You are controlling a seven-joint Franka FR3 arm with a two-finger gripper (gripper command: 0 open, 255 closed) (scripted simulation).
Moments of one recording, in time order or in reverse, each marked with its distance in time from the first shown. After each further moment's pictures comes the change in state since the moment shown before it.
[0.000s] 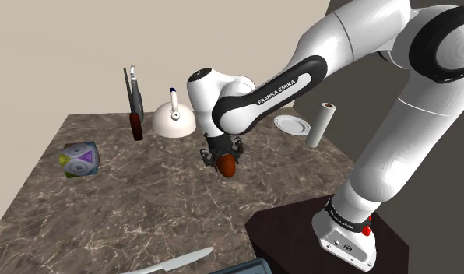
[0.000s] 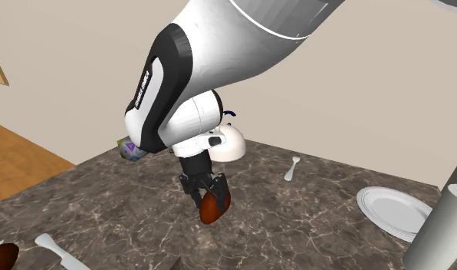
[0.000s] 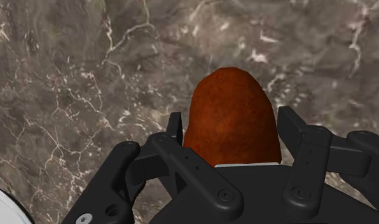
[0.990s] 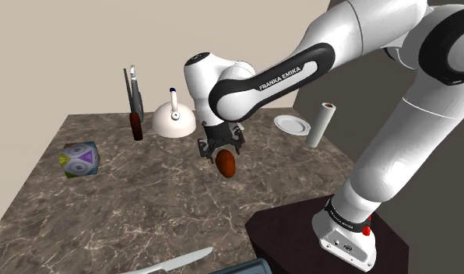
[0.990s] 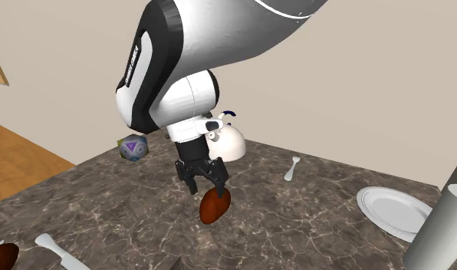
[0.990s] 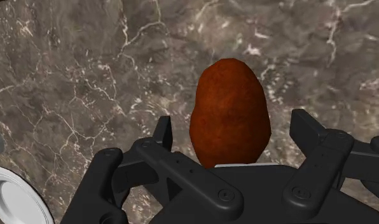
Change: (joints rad) arm 0.001 -0.043 0.003 0.063 0.032 -0.092 -0.035
